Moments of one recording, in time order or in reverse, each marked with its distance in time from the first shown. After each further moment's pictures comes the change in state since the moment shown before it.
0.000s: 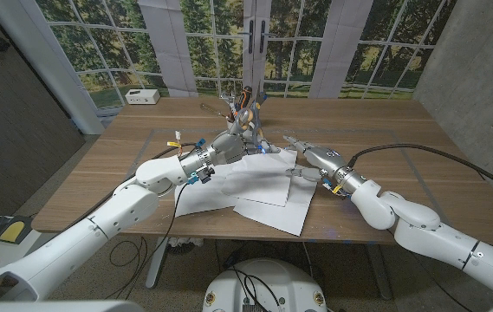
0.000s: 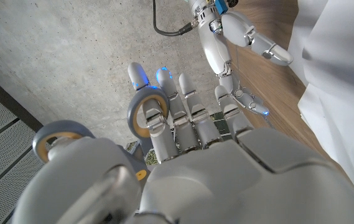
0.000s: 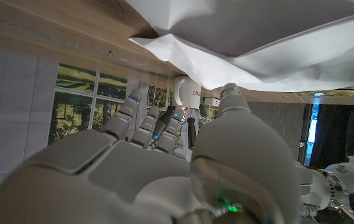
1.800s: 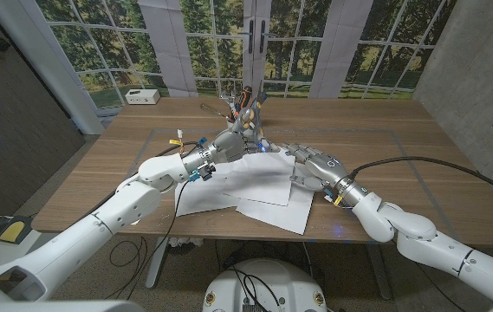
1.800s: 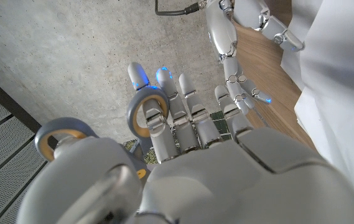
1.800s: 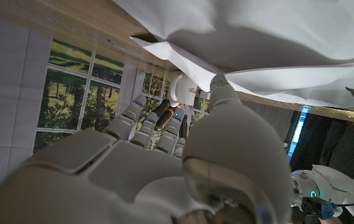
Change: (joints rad) left arm -0.039 -0.027 0.011 0.046 -0.002 0.027 -0.022; left_hand 0.004 0.022 0.004 0.004 -0.007 0.000 0.000 -0.004 0.005 0.002 0.002 0.005 0.000 0.000 0.000 0.000 0.005 0.000 0.000 0.000 0.000; right arm 0.005 0.043 -0.034 0.145 -0.151 0.098 -0.185; right_hand 0.161 0.052 0.037 -0.007 0.007 0.037 -0.046 0.004 0.000 0.020 -0.005 -0.001 -0.018 -0.078 -0.003 -0.018 -0.017 -0.045 -0.077 -0.007 0.003
